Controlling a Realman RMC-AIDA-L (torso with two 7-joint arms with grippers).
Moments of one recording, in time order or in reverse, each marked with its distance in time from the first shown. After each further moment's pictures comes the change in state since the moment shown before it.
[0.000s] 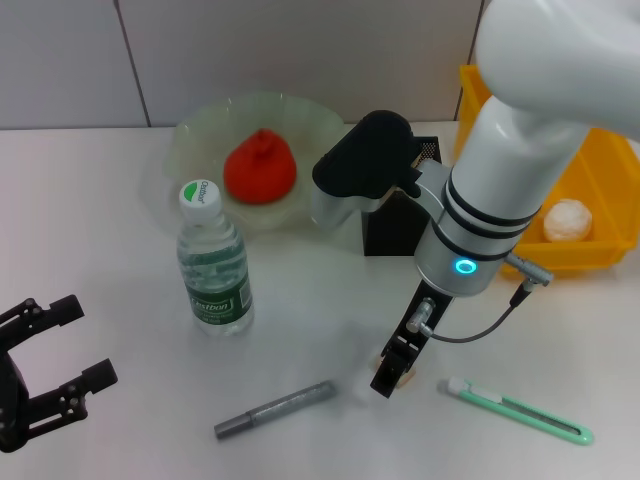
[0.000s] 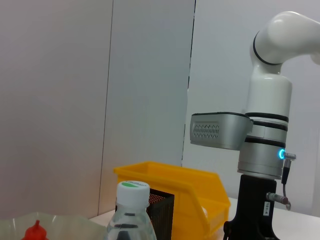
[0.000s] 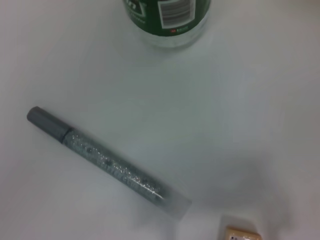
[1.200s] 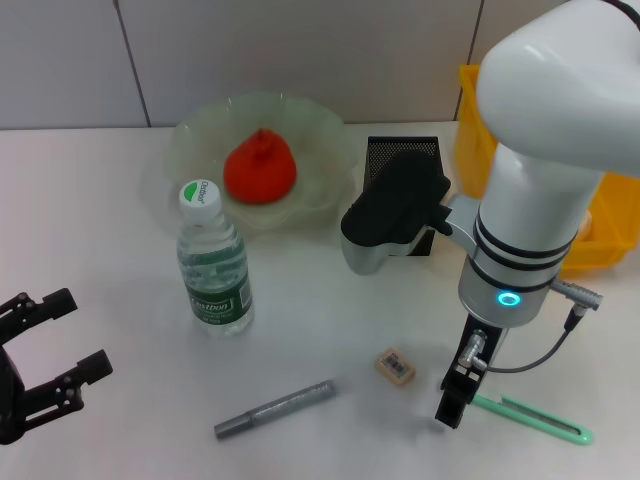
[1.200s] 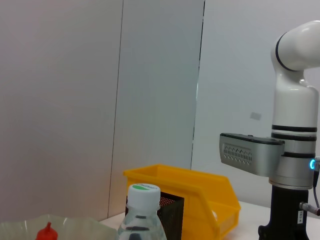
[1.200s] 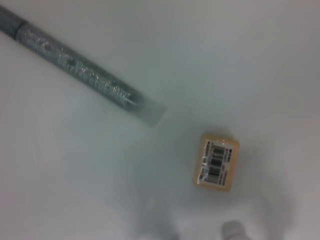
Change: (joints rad) left arm 0.002 -0.007 -0.023 0.000 0.000 -0.008 0.001; right arm -0.075 -0.004 -0.100 -0.119 -0.108 -0.129 0.077
